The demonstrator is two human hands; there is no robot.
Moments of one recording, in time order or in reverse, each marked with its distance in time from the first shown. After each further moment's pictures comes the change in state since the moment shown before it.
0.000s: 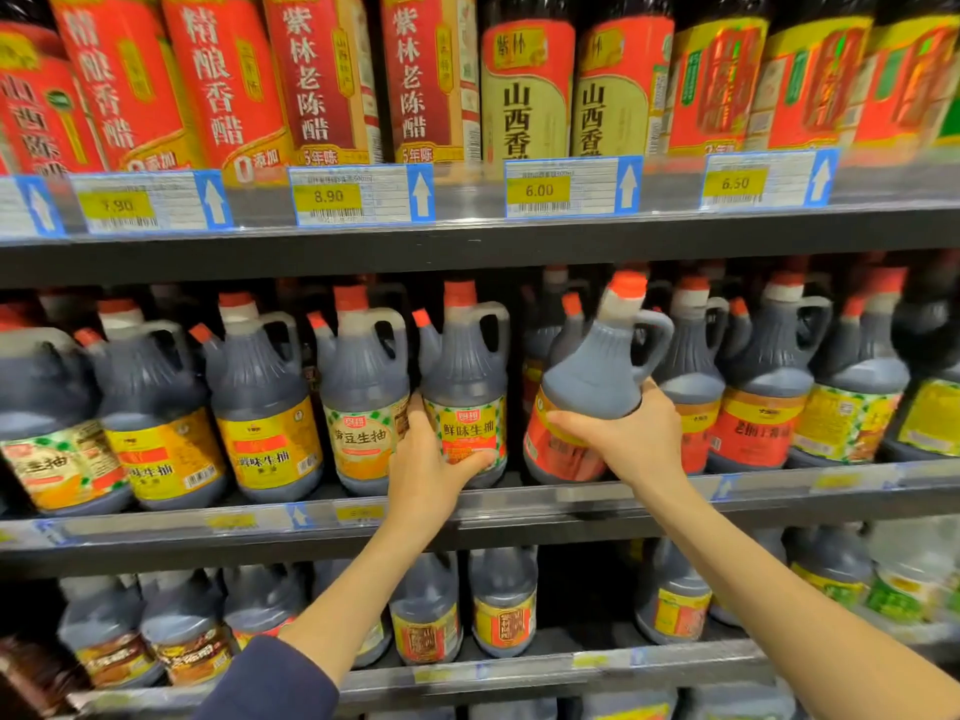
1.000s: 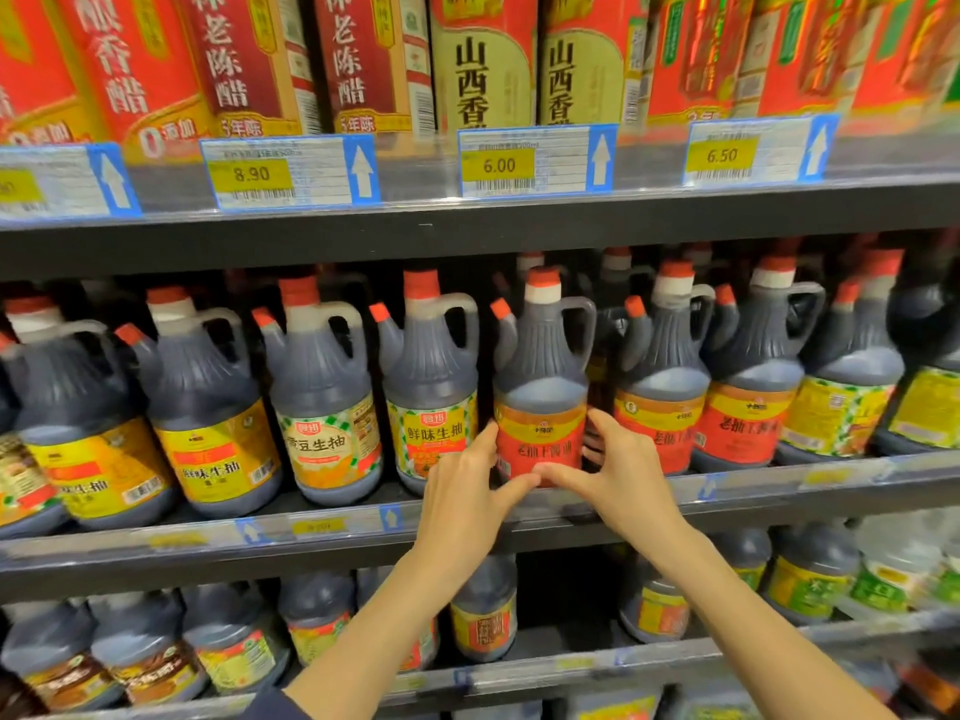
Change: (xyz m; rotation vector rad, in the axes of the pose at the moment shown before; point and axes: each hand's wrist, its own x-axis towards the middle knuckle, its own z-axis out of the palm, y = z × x) left_hand -0.018 0.027 0.045 -0.040 -0.217 0.162; right_hand -0.006 0.042 -0.009 -0.220 -0.261 -0.227
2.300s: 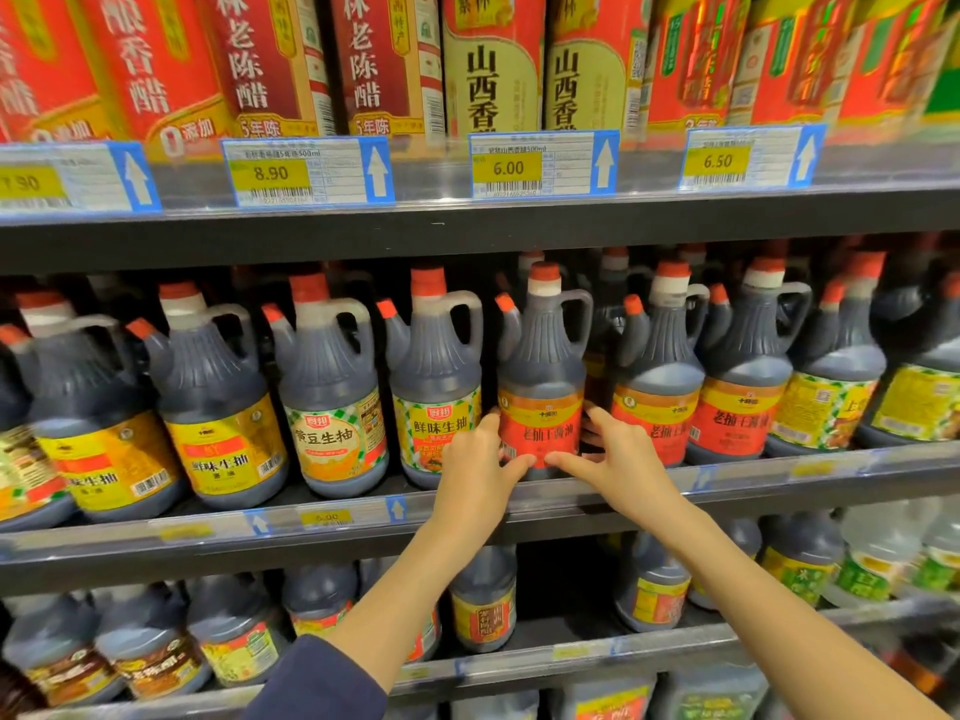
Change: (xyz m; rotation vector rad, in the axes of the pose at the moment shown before) left_hand 0.014 0.009 0.001 0.043 -0.041 -0.091; right_hand 0.007 0.007 -0.005 -0.200 -0.053 -0.016
